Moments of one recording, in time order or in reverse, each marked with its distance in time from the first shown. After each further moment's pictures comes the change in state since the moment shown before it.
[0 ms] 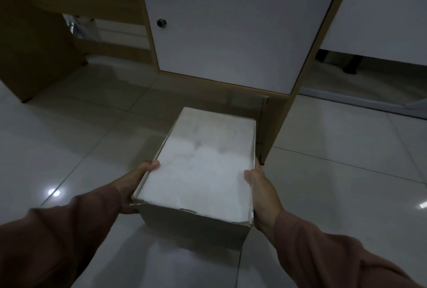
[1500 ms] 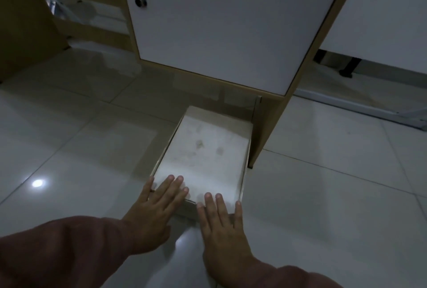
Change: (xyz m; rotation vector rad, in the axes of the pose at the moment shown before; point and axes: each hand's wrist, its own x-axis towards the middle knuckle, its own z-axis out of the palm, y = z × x) left_hand 0.031 -0.068 0.072 2.031 0.381 0.785; right_hand -0.001 0.079 -0.020 -1.932 -0.158 -0.463
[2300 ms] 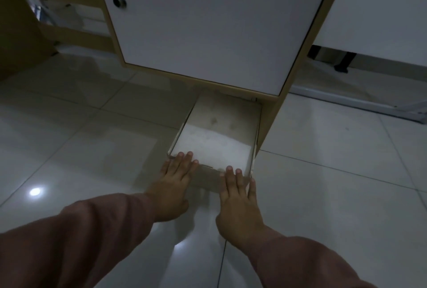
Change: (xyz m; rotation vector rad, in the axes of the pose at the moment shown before) left_hand 0.089 -0.007 -0.002 -0.157 -0.030 -0.017; right_hand 0.055 0.056 -0.001 0.097 0.074 0.153
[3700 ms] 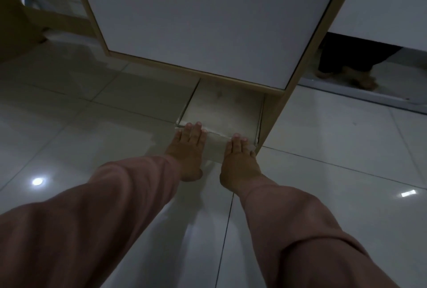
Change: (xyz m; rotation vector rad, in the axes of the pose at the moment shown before) left_hand 0.090 0.012 -0.040 0.071 -0.164 -0.120; right_hand 0.090 0.022 -0.047 -0.031 -0.271 0.155
